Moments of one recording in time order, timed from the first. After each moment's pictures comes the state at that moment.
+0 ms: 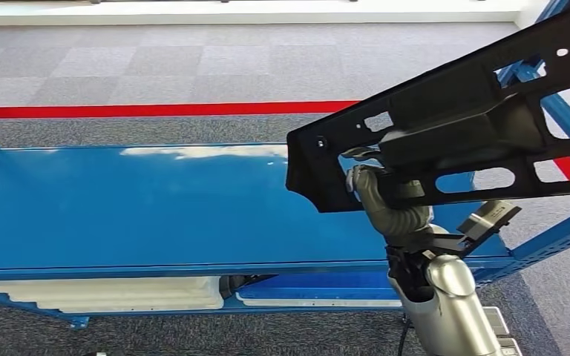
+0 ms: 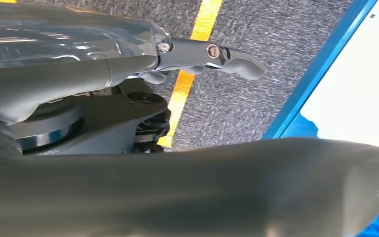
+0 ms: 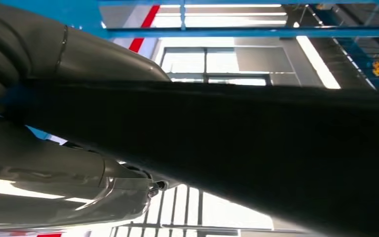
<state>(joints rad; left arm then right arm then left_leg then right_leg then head) -0.10 -0.20 1.21 -0.23 -0.90 -0.29 -0.50 -0.19 0.02 0.17 -1.77 -0.14 0.30 -0.31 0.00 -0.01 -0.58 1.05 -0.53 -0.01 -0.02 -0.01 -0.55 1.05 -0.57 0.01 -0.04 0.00</state>
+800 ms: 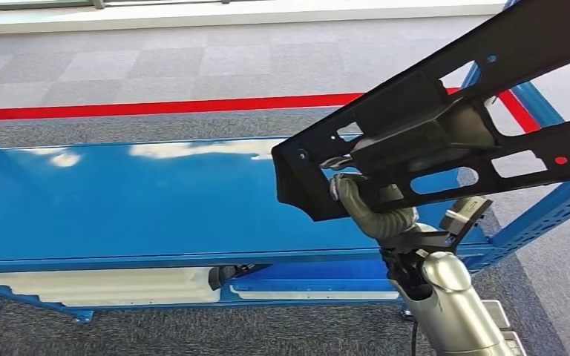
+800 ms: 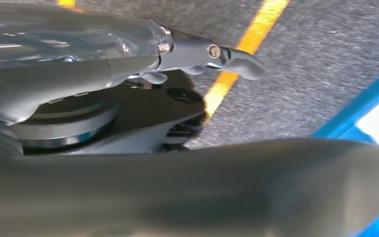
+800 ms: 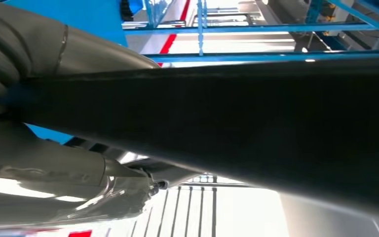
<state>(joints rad) -0.10 -0.20 1.29 -0.23 -0.81 -0.32 -0.35 -0.23 -0.06 0.25 -1.70 -0.18 0.33 -0.30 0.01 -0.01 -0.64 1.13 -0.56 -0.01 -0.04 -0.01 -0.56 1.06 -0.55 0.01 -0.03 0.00</state>
